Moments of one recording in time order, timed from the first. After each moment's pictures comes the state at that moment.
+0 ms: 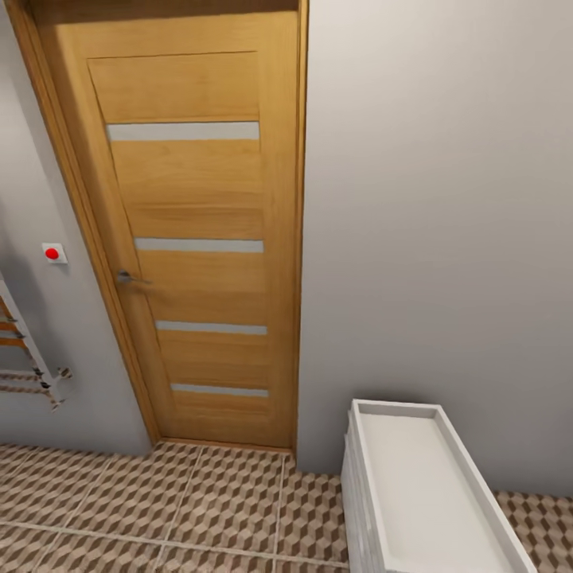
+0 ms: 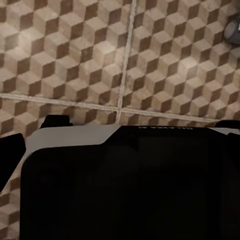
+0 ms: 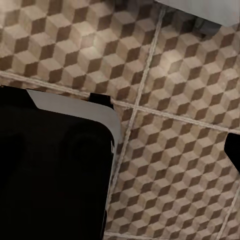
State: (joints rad) left arm -0.20 -0.07 -0.29 0.00 0.38 -0.12 -0.07; right arm -0.17 -0.02 -0.04 0.03 0.24 -0.12 -0.09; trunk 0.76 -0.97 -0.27
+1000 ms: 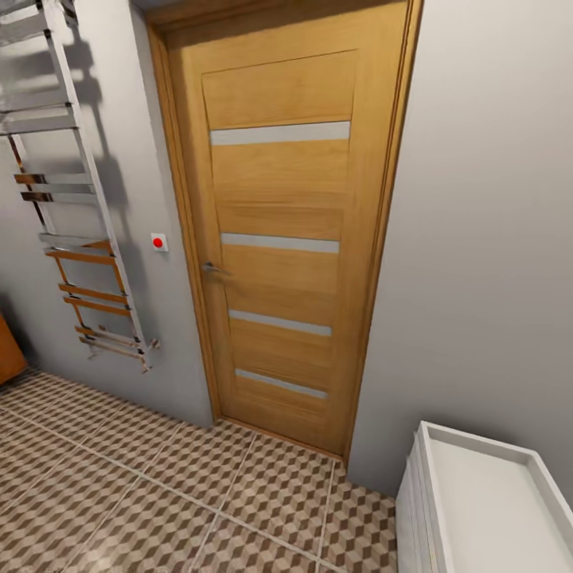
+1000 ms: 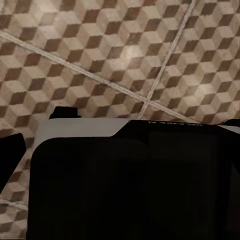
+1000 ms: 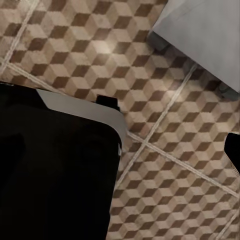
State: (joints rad) left arm -0.18 -0.06 -0.29 0.00 0.40 -0.12 -0.06; right arm -0.17 0.00 -0.04 0.03 0.28 -0.13 -0.09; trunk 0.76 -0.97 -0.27
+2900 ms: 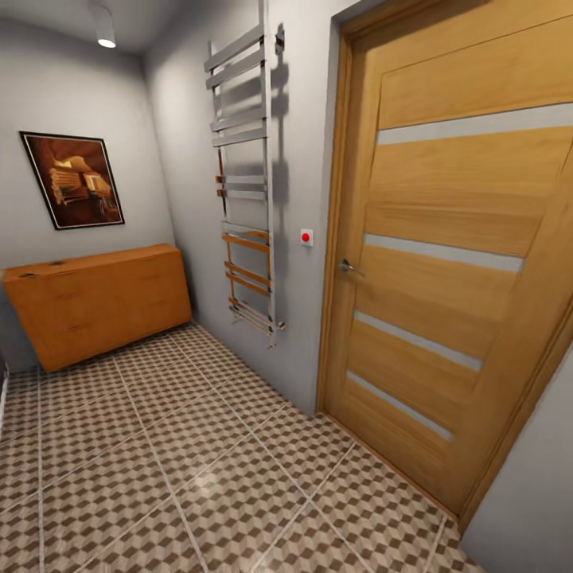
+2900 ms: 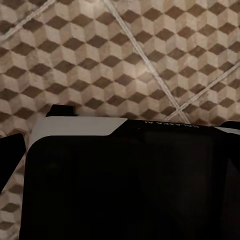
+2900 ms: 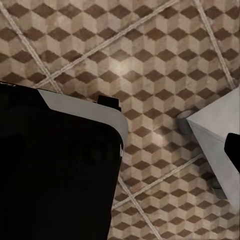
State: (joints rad) left arm -0.18 -0.06 -0.29 0.00 0.43 -0.12 -0.06; right arm -0.17 0.00 -0.04 0.03 0.28 -0.13 -0.09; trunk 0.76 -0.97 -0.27
